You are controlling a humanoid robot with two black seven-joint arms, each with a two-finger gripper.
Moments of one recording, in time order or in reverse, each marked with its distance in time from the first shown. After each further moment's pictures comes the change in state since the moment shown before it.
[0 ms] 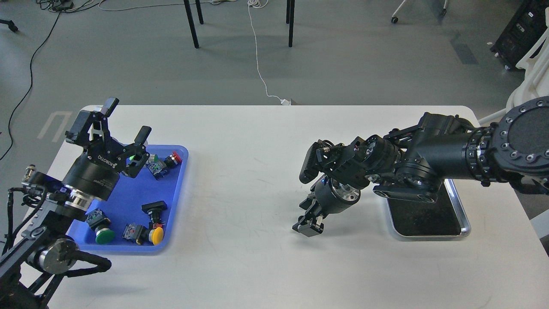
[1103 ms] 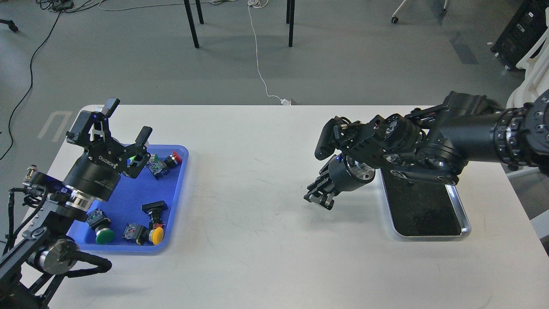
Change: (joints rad) left arm 0.000 -0.003 0.003 -0.001 0.000 -0.001 0.000; right arm 0.106 -0.161 -0.008 0.058 0.002 -0.037 0.000
